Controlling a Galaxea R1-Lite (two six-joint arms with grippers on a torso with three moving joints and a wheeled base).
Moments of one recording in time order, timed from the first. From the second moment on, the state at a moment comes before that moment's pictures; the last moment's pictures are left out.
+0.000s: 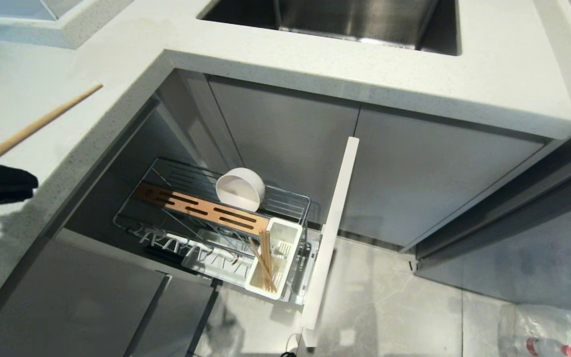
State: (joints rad) left arm -0.63 1.10 -1.59 0.98 0.08 -0.74; right arm 0.00 0.00 0.00 0.00 -0.02 0.04
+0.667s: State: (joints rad) left arm -0.87 1.20 -1.35 1.01 0.07 -0.78; right arm 0.00 0.00 0.00 0.00 -0.02 0.04
